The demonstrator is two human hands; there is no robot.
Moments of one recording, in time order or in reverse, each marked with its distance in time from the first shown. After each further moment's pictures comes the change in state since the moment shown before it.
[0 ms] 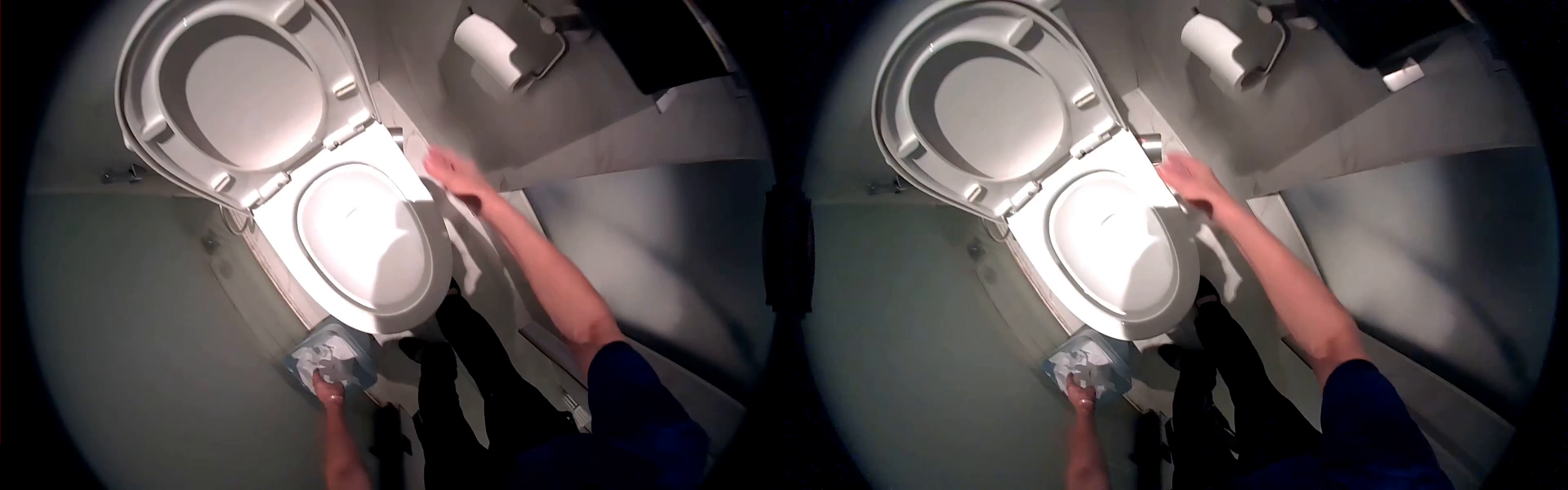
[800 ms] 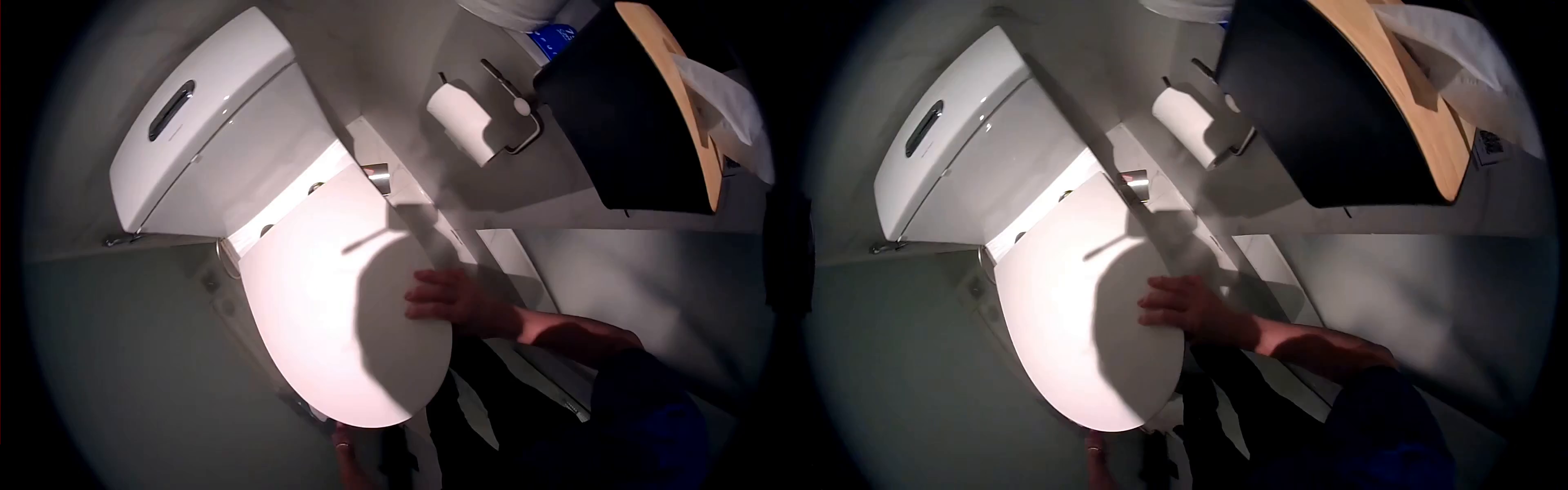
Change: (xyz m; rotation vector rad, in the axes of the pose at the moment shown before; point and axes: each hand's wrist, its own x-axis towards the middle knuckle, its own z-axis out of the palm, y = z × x) left_hand -0.028 0.028 -0.050 0.367 -0.428 -0.318; right_hand -0.091 -0.043 -0.011 -0.763 -0.296 -0.953
